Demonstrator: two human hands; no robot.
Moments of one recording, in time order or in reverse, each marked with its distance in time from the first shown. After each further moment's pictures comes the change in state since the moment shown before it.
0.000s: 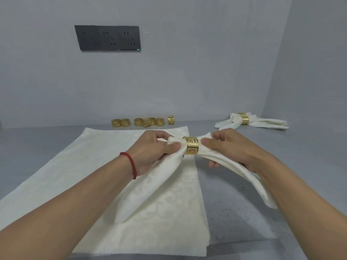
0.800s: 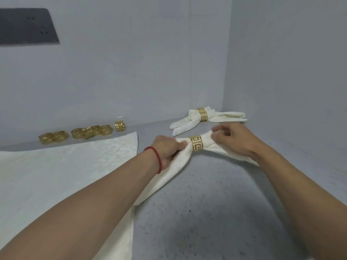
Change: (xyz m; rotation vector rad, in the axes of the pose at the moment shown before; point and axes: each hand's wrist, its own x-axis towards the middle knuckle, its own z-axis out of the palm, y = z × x) left_hand 0.192 -0.042 0.186 -0.083 -0.003 -0.231; right_hand 0.045 0.163 -0.152 -0.241 0.411 0.119
